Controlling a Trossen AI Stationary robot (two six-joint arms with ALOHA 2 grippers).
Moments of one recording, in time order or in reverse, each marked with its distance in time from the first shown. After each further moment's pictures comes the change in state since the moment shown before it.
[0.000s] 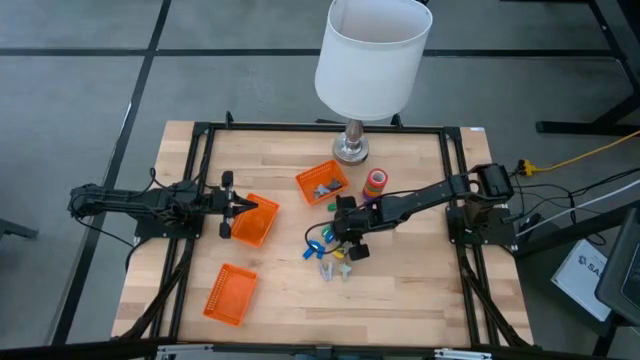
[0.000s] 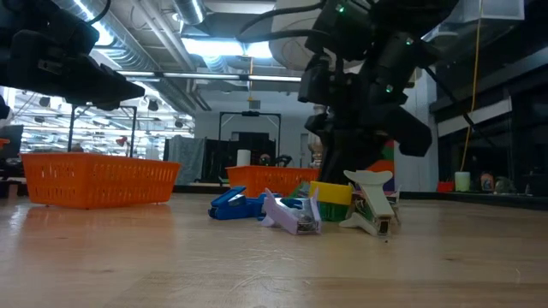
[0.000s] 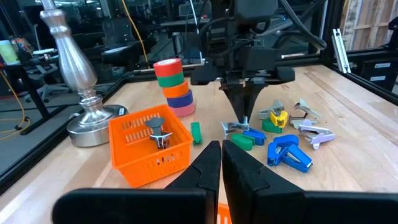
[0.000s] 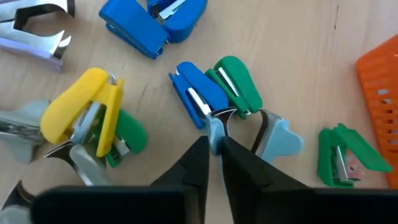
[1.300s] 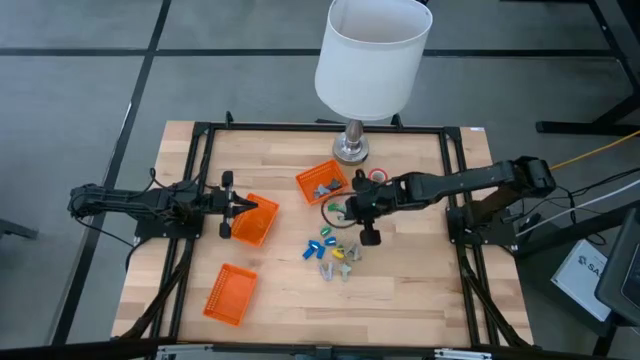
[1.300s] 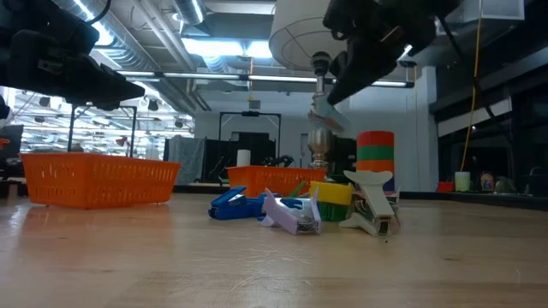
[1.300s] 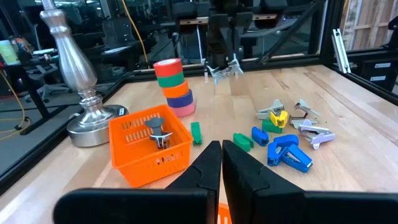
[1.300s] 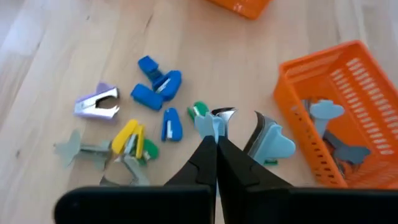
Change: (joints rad) left arm 0.000 0.000 0.000 0.000 0.000 0.000; right arm -0.067 -0.340 -0.002 -0.130 -0.089 0.118
